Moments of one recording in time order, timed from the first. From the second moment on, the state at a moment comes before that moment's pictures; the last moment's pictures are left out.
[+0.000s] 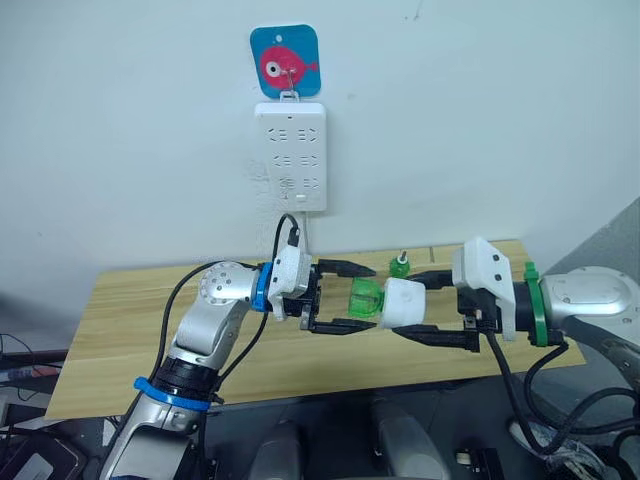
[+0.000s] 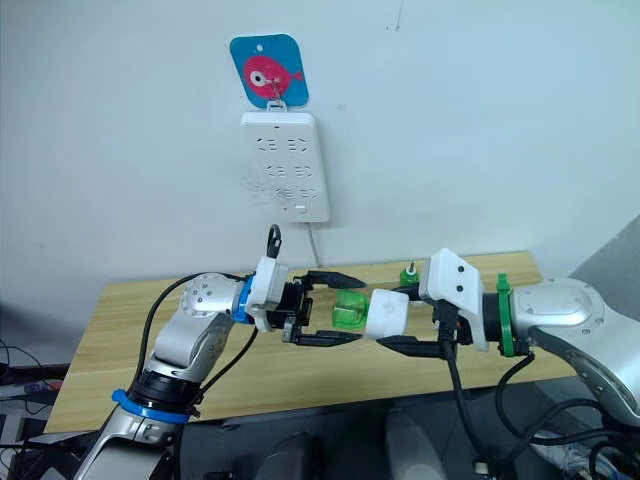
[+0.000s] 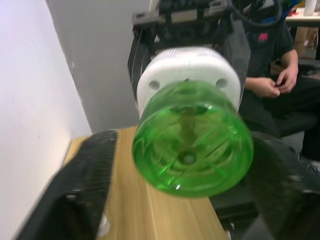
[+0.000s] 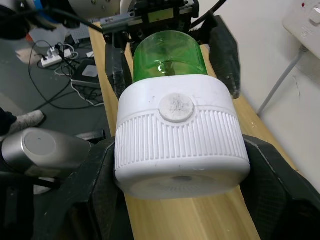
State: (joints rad) left arm -0.45 0.48 -0.19 -0.03 -0.42 0.11 -1.33; right arm -0.33 -0.97 0.04 -0.72 0.72 0.78 0.85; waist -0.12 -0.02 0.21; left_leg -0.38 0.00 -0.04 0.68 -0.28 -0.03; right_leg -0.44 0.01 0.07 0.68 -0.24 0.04
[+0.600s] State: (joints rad) left arm -0.73 0.62 -0.33 -0.06 -0.56 0.95 -1.36; right arm -0.55 -0.99 0.33 -0.50 0.09 0.16 1.16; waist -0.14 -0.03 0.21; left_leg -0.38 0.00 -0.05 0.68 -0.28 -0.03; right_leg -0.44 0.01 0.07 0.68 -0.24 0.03
